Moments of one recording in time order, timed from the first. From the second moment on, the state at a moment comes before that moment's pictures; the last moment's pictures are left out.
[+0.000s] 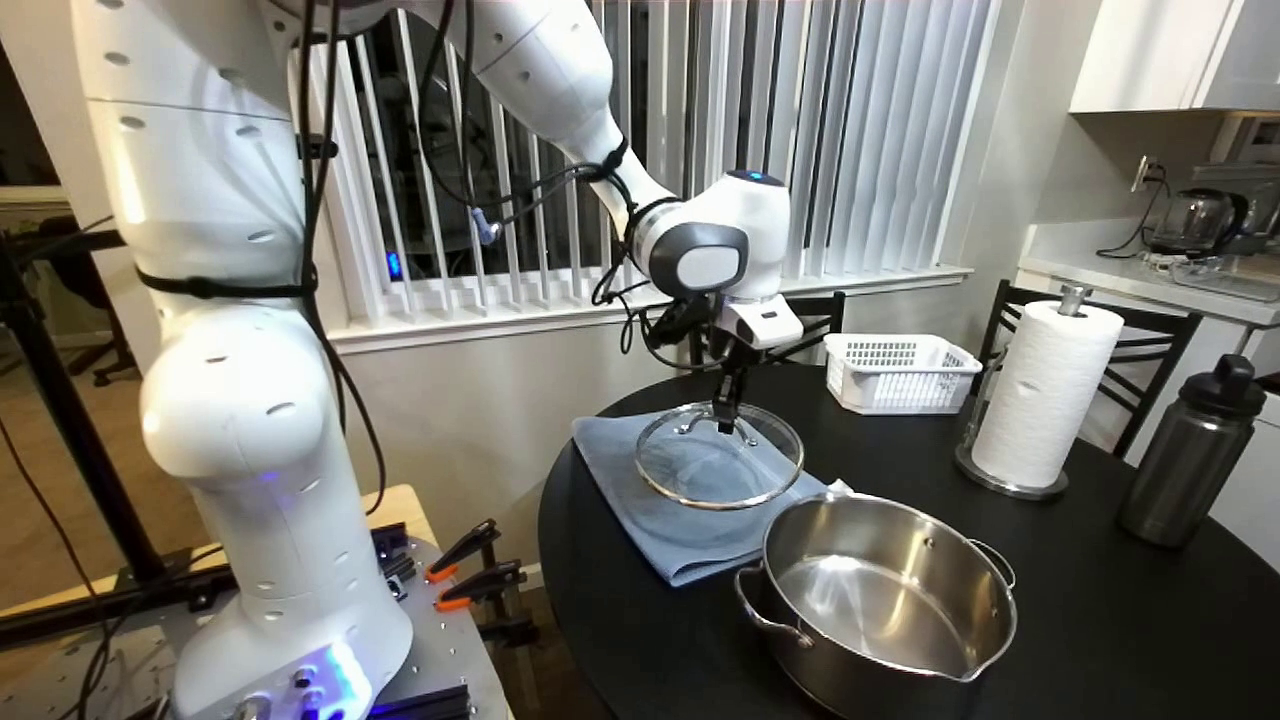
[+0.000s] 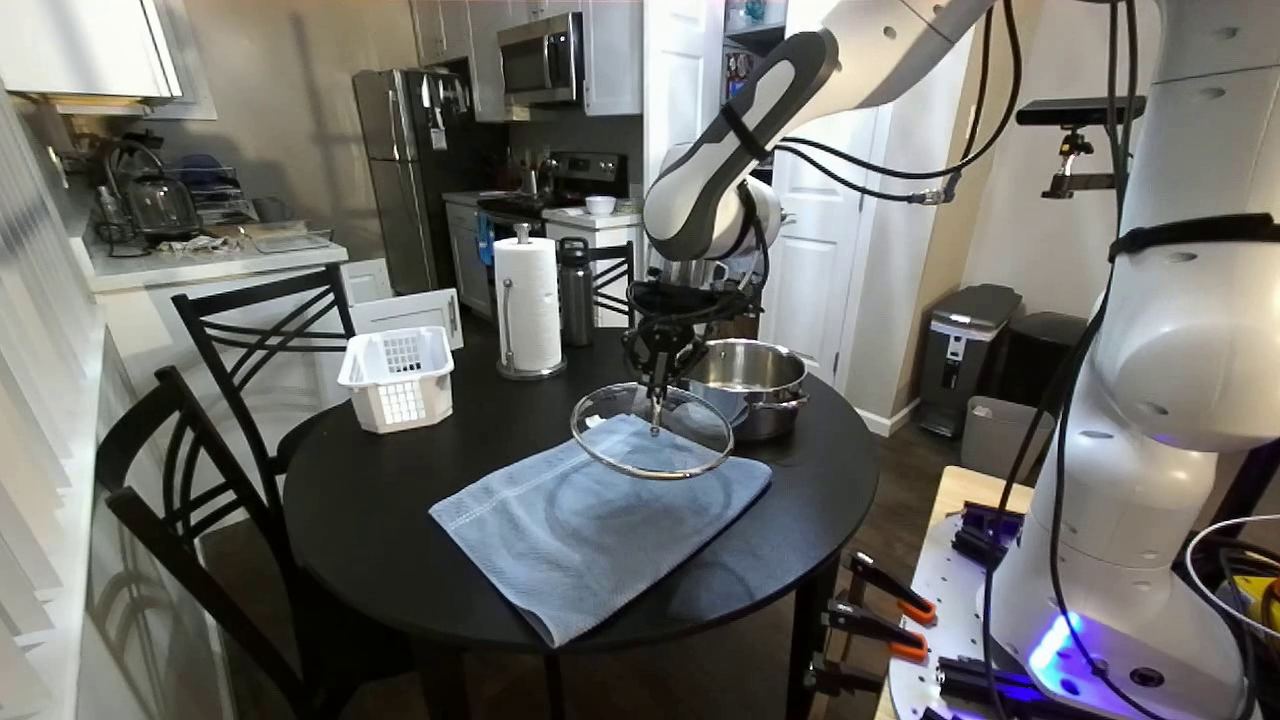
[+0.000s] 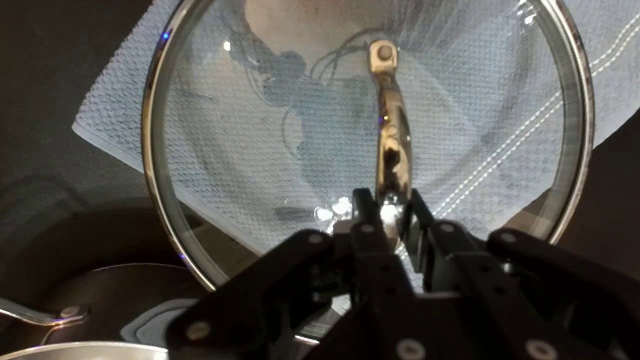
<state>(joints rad) -0.02 0.11 -0.05 -2.35 0.23 2.52 0.71</state>
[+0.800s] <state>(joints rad) 0.02 0.25 -0.05 -2.25 0.22 2.52 0.71</state>
